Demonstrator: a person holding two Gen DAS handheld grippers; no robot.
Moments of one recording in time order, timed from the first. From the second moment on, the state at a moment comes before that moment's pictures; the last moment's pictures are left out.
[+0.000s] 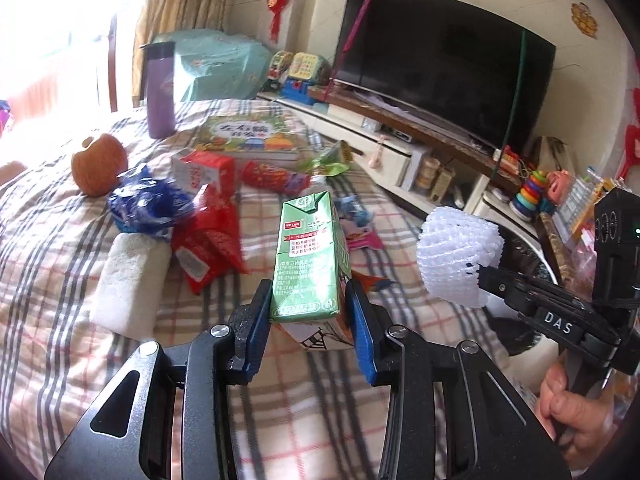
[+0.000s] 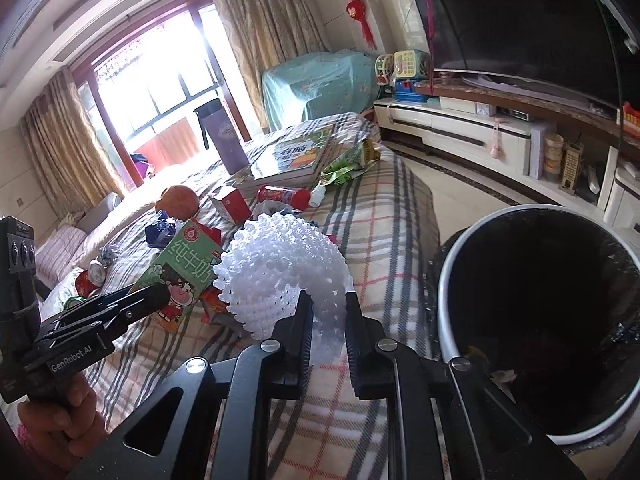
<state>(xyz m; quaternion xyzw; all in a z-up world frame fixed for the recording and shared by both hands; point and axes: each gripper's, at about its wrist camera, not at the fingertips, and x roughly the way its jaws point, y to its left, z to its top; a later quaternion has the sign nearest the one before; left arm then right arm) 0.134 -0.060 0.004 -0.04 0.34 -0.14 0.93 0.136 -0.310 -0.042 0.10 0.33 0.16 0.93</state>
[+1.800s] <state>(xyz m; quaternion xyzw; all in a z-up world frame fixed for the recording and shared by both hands) 0.139 -0.254 0.015 0.07 0.34 -0.30 0.89 0.104 -0.466 -0.050 0.16 0.34 0.01 0.93</state>
